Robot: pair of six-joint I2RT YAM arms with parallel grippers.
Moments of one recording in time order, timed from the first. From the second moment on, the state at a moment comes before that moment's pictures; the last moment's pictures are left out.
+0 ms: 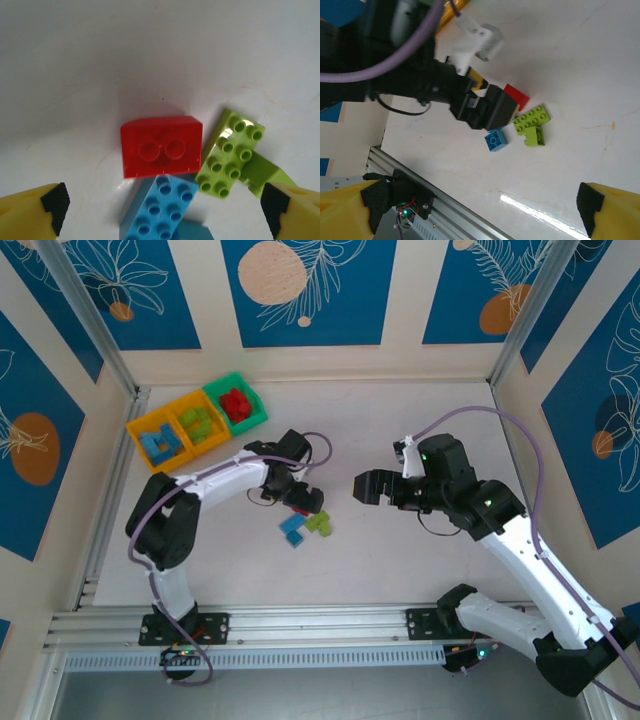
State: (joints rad) left arm -0.67 1.85 1.34 -0.80 0.13 -0.27; right arm 0.56 0.96 1.13 -0.89 -0.31 0.62
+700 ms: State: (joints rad) left arm -0.66 1.99 1.39 -0.76 0.12 -0.26; right arm 0.59 1.04 1.17 -0.95 -0.23 0.63
